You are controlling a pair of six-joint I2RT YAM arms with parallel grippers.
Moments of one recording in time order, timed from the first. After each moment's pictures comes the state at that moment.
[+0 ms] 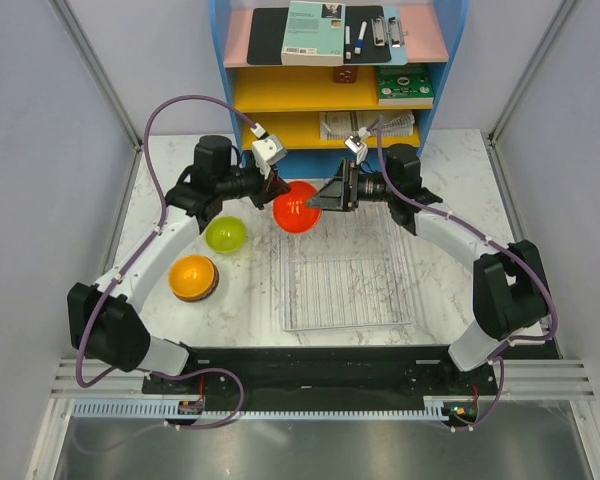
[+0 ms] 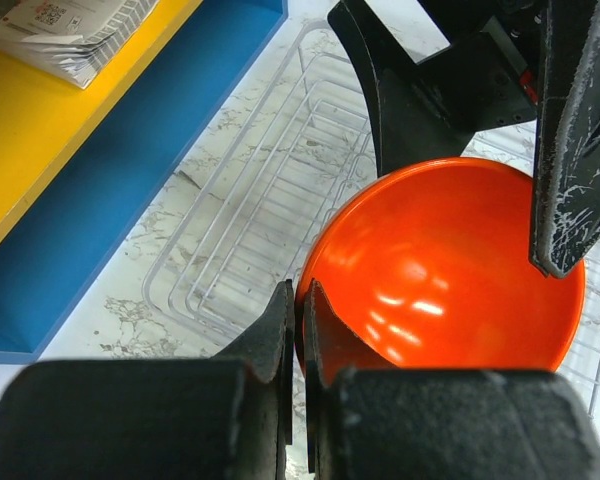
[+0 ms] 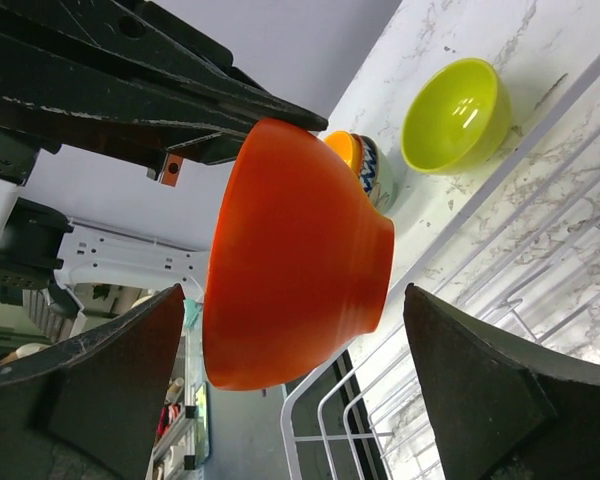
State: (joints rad) left arm -0.38 1.43 1.28 -0.28 0.61 0.30; right arm 0.38 1.63 1.15 0.27 -1.00 0.81
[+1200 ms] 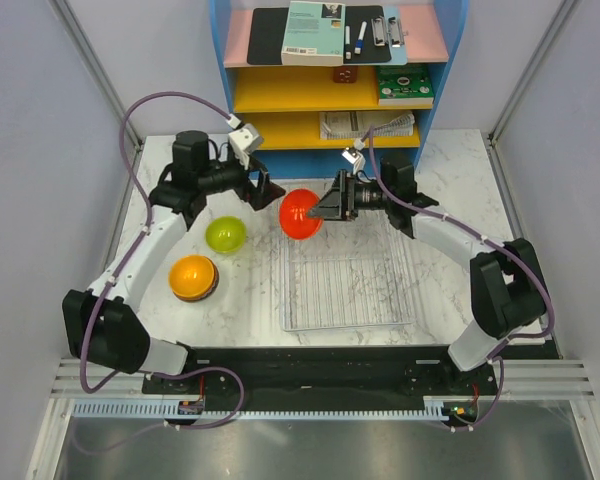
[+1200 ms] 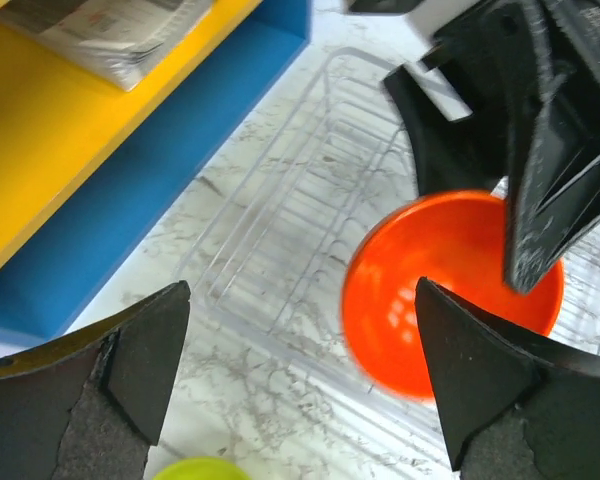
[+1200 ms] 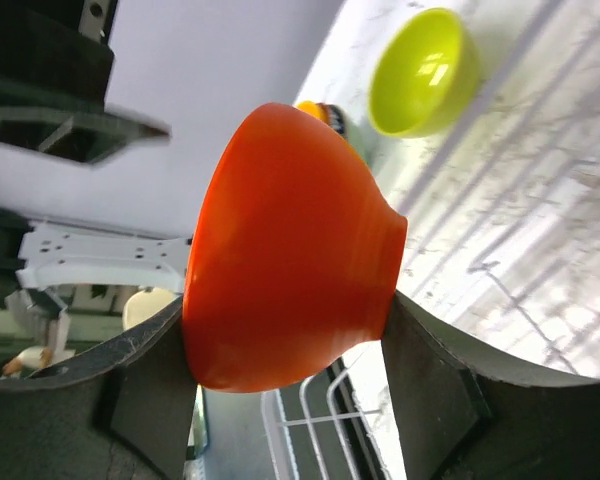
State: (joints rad) left arm -0.31 1.41 1.28 -0.24 0.67 0.25; right arm 0.41 1.66 1.11 0.25 -0.99 0.79
